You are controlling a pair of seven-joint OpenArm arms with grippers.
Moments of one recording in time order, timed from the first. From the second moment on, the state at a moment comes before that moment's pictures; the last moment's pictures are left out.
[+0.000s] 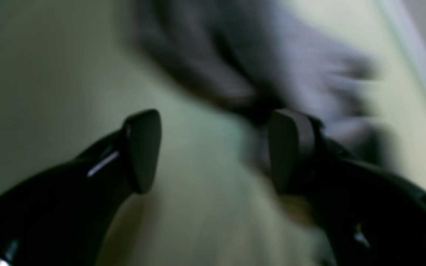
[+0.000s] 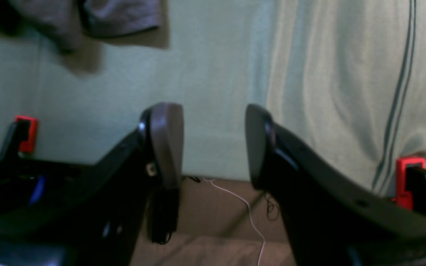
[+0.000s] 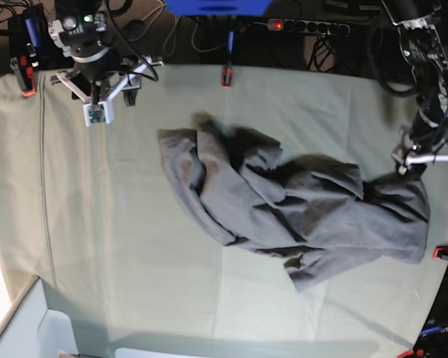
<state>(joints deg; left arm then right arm) 8.6 -10.5 -31.7 83.7 -40.0 1.1 34.4 -35.7 5.8 -2.1 116.5 -0.5 0.1 -40.9</state>
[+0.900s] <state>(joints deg) -8.5 -11.4 -24.4 54.8 -37.1 0.4 25.1 -35.7 6.8 -1.6 116.4 -0.5 0.1 -41.0</state>
